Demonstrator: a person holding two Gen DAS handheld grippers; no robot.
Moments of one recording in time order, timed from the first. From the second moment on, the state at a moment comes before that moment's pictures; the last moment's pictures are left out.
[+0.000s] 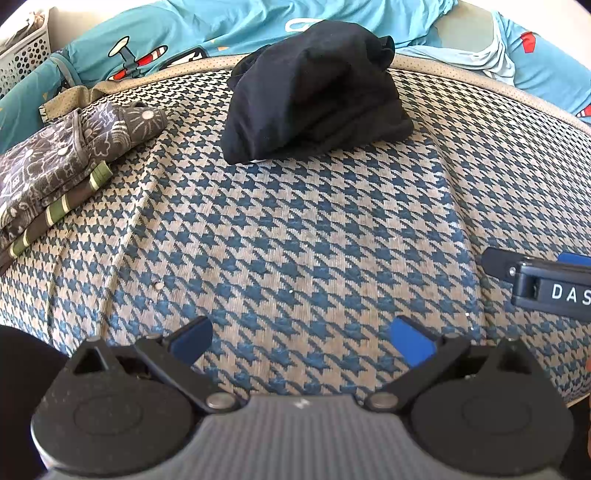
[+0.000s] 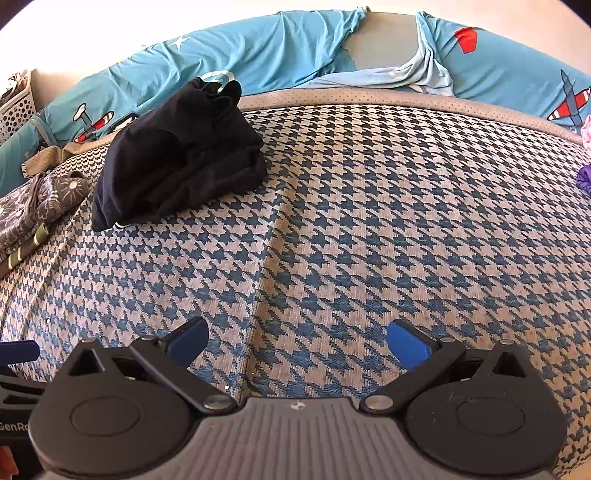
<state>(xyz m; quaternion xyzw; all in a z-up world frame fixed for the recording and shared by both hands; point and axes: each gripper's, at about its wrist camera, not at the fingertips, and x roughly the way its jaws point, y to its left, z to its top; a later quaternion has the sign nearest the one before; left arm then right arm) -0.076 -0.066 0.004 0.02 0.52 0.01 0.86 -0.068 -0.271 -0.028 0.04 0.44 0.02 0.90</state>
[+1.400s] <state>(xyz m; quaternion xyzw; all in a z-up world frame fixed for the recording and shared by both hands) -0.075 -0.069 0.003 0.02 0.52 0.02 0.86 -0.065 -0.270 -0.033 0.04 0.45 0.03 0.89</state>
